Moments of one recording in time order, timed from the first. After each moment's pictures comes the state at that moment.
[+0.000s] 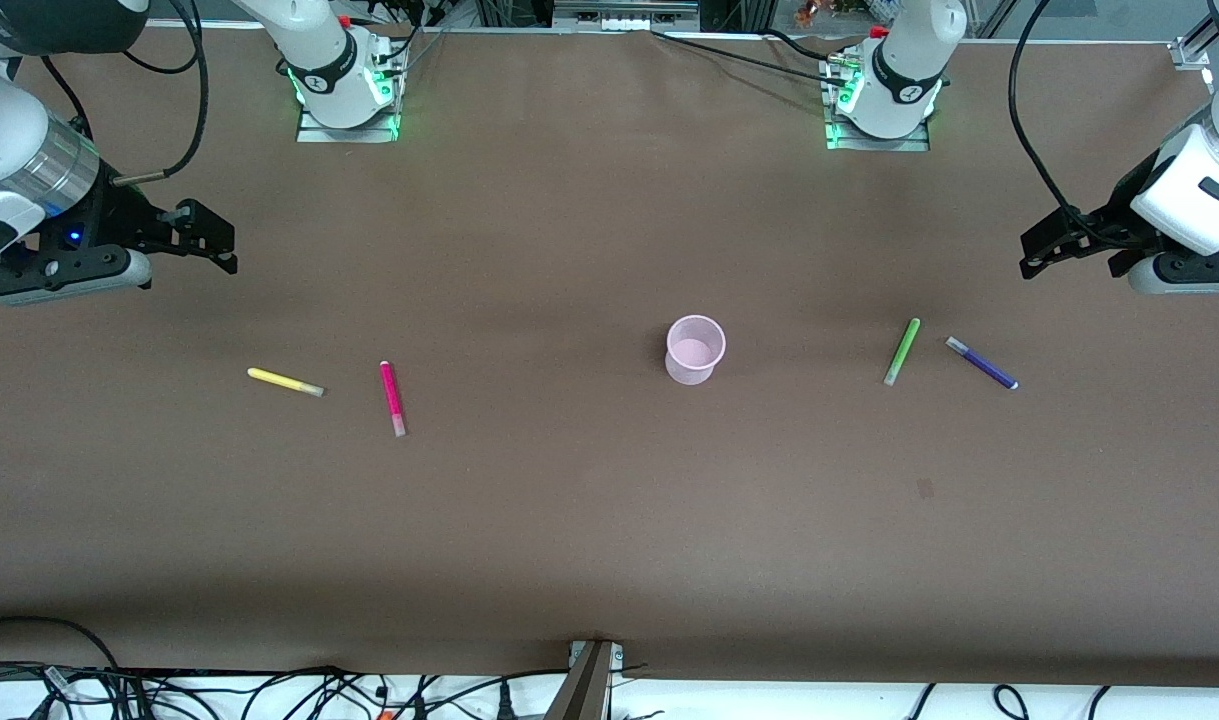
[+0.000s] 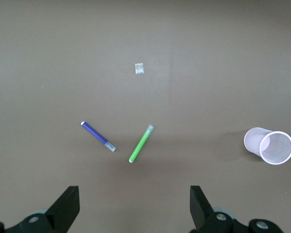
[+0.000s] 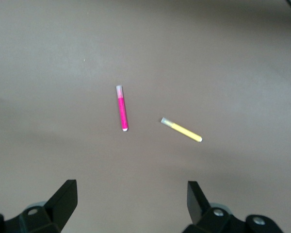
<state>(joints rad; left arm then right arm) 0.01 0.03 -0.08 -1.60 0.01 1.61 -0.11 0.14 0.05 0.00 -1.63 0.02 1.72 -0.06</state>
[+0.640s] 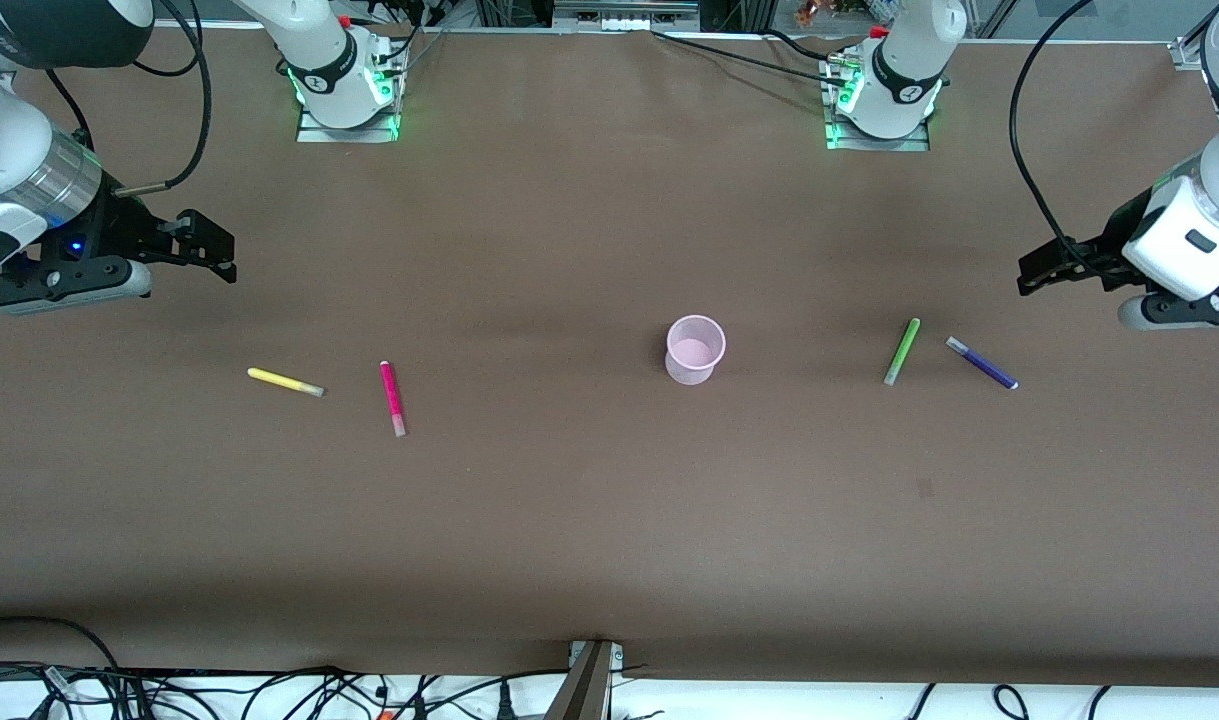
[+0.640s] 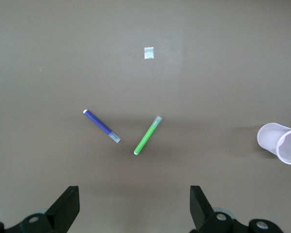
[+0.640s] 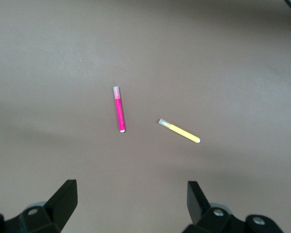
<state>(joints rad) 0.05 0.10 -0.07 -1.59 0.01 1.59 -0.11 0.13 0.06 0.00 -1.63 0.01 1.71 -0.06</state>
